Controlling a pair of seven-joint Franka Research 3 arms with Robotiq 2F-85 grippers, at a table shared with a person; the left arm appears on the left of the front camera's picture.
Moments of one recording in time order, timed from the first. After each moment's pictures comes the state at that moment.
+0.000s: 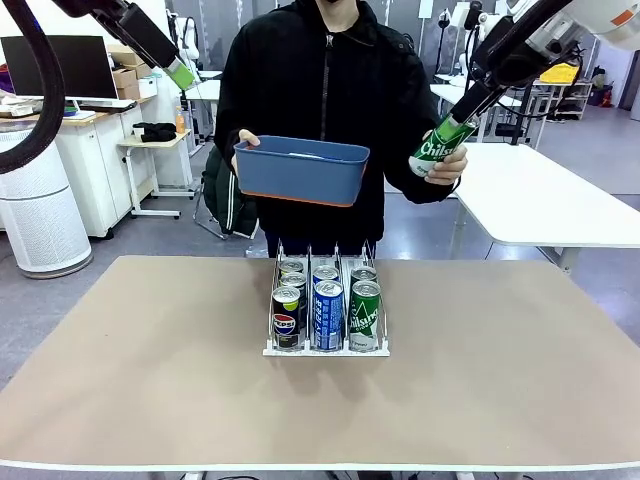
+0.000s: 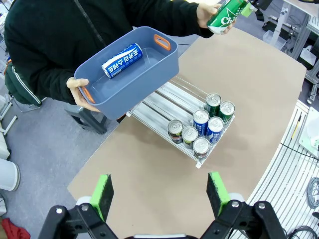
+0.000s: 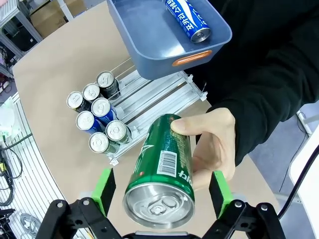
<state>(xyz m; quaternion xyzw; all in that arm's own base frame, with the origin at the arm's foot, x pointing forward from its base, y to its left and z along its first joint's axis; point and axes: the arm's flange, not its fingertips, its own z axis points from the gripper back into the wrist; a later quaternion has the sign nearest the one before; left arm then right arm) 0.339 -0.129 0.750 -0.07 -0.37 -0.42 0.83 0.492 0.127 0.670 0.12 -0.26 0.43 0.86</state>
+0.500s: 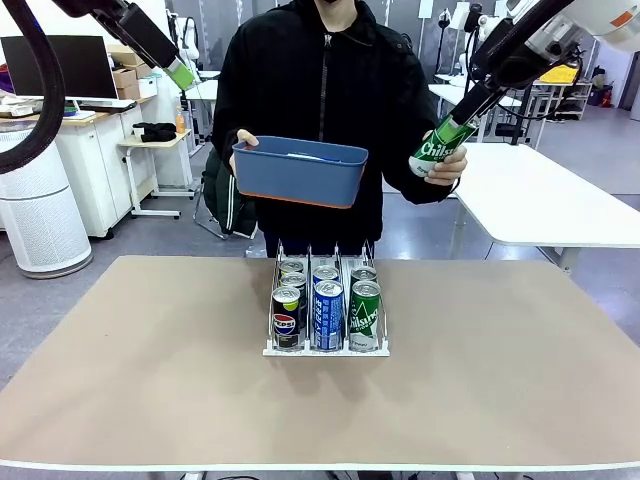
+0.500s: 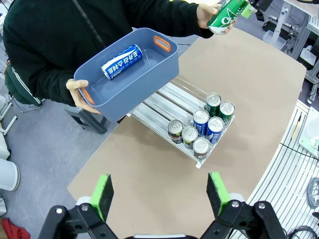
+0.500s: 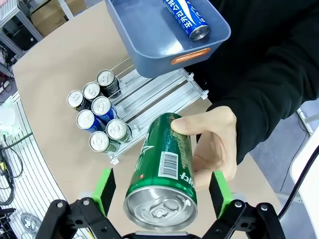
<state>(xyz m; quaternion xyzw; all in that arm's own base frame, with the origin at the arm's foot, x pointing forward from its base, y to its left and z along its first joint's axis) 0.339 -0.129 0.750 -0.07 -0.37 -0.42 0.83 0.492 0.127 0.666 0.12 -0.26 0.43 0.86</state>
